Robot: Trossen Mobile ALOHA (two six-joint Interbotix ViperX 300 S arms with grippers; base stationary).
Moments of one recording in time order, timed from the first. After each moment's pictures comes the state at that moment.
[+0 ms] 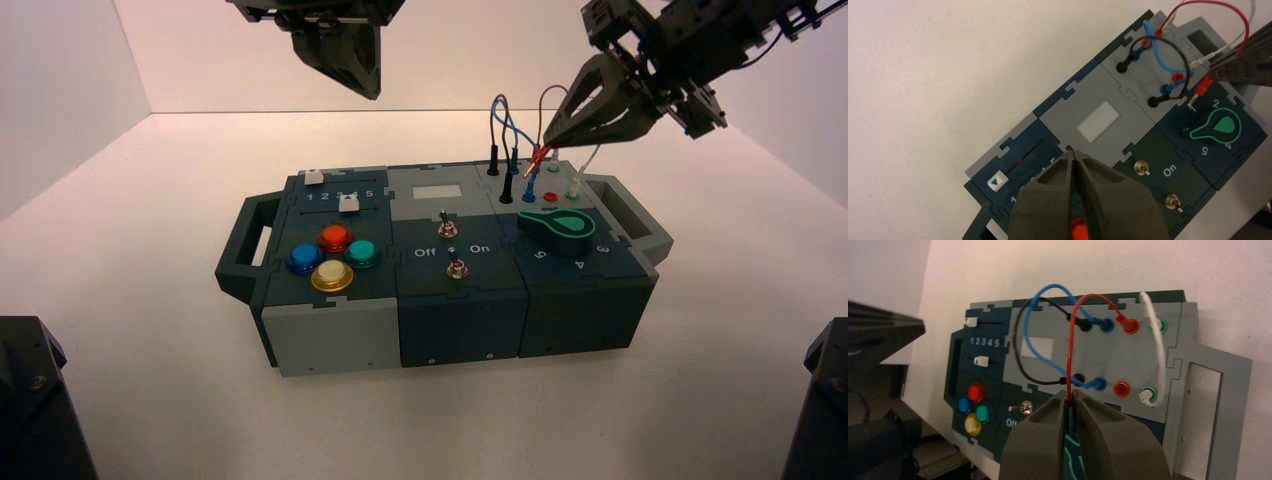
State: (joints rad) left arm -0.72 -0.22 0.76 -0.04 0.49 -0.07; right arm 0.24 -0.30 1.09 1.25 0.56 -0.90
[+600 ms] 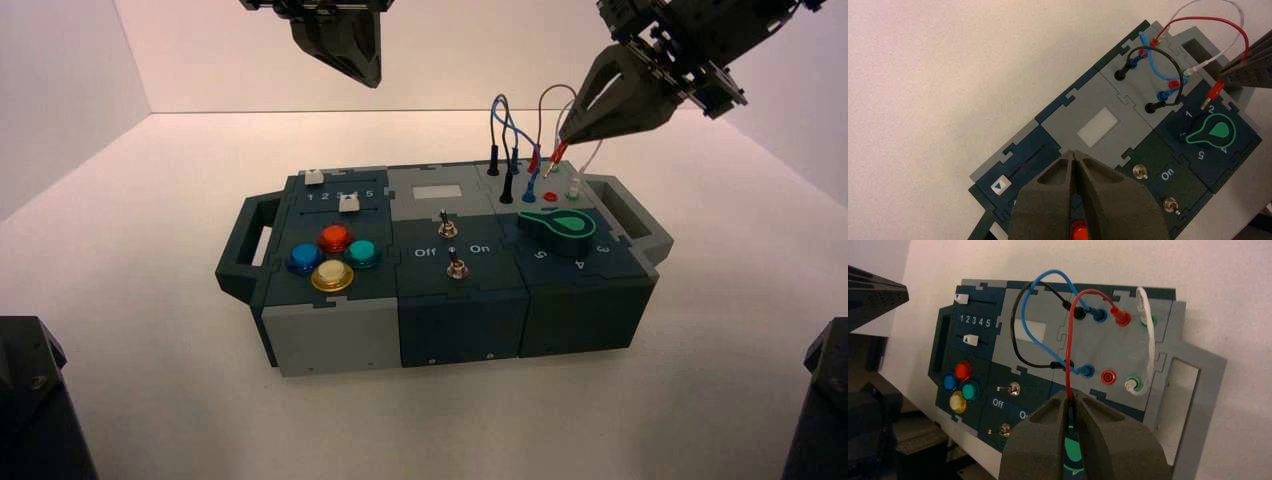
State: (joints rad) left arm -0.71 -0.23 0.75 -0.04 0.49 -0.07; right arm 0.21 -0.33 1.05 1.02 0.62 -0.80
